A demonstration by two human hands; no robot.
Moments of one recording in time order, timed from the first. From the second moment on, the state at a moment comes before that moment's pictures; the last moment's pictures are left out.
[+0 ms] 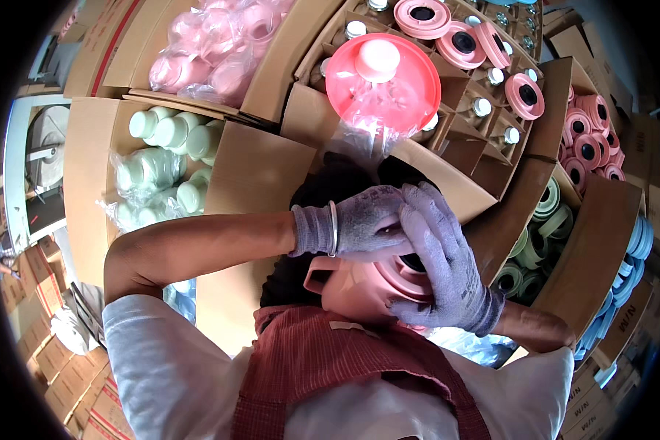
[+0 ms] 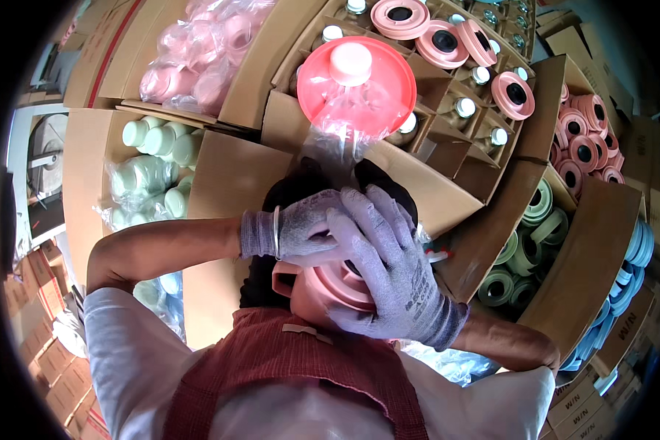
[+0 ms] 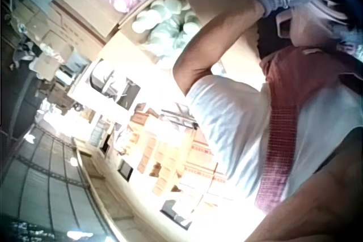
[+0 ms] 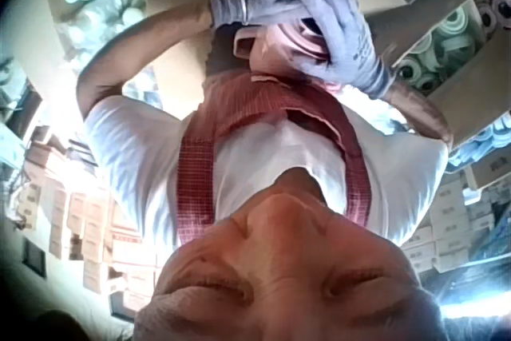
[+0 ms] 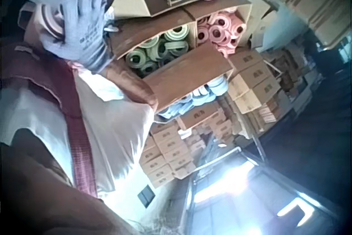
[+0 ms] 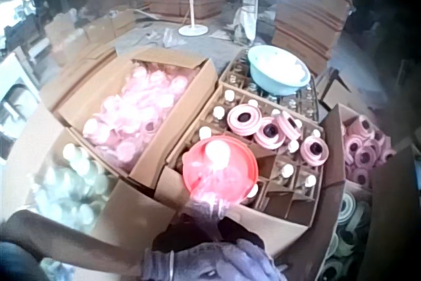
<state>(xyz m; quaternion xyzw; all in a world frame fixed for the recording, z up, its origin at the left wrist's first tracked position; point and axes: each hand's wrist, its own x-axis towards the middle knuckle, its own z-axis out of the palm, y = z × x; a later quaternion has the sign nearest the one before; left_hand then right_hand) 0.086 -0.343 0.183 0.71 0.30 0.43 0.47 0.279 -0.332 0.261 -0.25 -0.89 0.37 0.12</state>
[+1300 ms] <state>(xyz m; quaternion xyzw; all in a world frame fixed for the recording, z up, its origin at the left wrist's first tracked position) 0.050 -0.531 0.231 0.61 0.56 0.28 0.49 0.304 -0.362 0.242 -0.26 -0.60 0.66 0.36</state>
